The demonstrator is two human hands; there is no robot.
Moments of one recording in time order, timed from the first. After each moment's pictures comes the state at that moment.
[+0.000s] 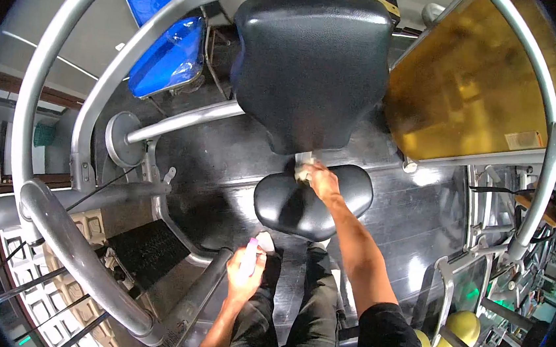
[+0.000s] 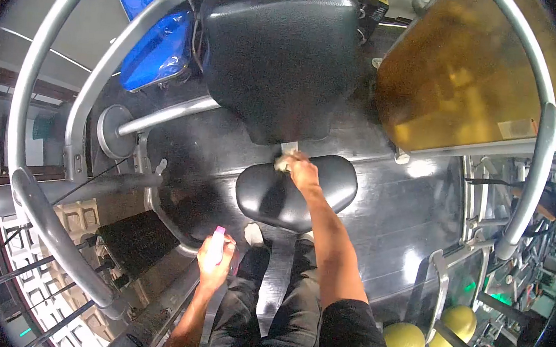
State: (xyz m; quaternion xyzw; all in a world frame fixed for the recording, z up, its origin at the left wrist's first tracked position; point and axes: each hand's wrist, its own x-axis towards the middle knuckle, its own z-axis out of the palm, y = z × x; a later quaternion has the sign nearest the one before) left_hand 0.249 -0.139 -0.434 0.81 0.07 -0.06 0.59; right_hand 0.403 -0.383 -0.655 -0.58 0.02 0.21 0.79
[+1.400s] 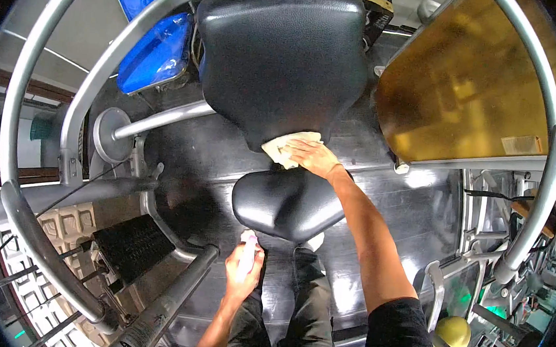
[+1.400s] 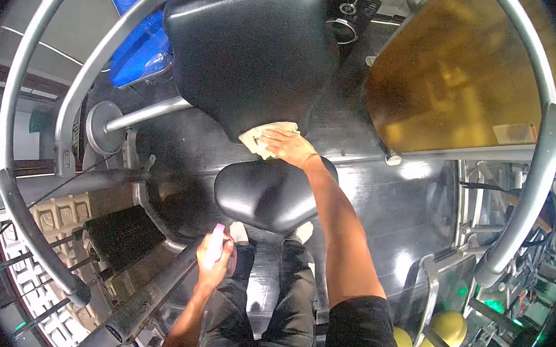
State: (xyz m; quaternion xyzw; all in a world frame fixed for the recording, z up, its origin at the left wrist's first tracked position) left_hand 0.246 -0.201 -0.450 0.82 0.08 -0.04 0.56; right_hand 0.467 -0.437 -0.601 -0.89 -0.45 -0.06 0.06
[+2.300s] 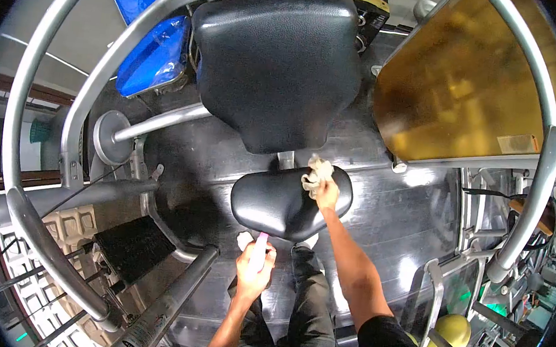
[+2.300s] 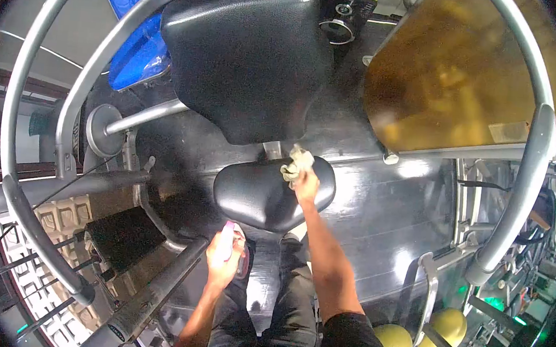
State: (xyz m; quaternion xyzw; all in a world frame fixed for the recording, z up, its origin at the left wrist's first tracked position) left_hand 0.249 -0.227 -0.440 0.76 0.11 -0.06 0.64; right_hand 0.351 -0.436 -0.669 -0.86 0.25 -0.09 0.43
